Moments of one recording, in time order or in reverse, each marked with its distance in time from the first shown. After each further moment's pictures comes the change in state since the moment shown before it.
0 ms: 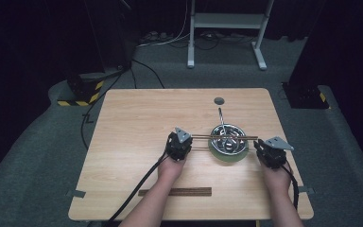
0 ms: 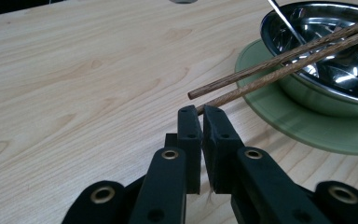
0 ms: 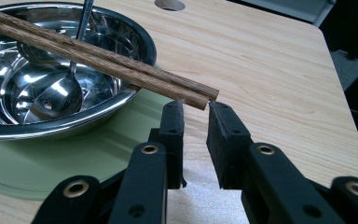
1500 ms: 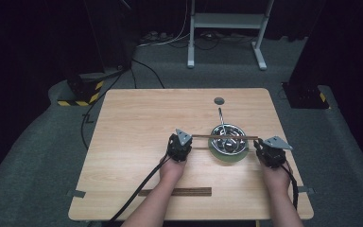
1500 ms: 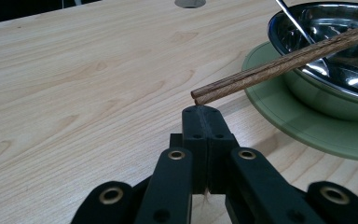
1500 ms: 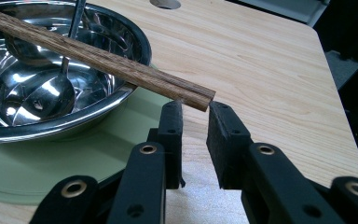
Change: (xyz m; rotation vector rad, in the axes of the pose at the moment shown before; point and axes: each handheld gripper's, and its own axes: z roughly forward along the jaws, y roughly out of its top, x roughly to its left) left arm -0.003 -0.007 0.005 -0.027 0.039 0.002; right arm 0.001 0.001 0.003 0.007 -0.022 -0.011
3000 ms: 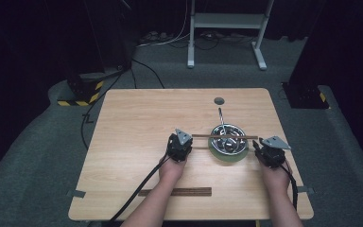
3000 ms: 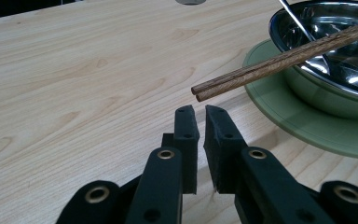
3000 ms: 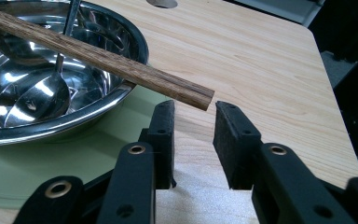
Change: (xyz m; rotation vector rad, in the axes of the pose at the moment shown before) left arm 0.001 0.000 -0.002 0.017 -0.002 -0.010; right arm 0.001 0.000 0.002 0.001 -0.021 -0.009
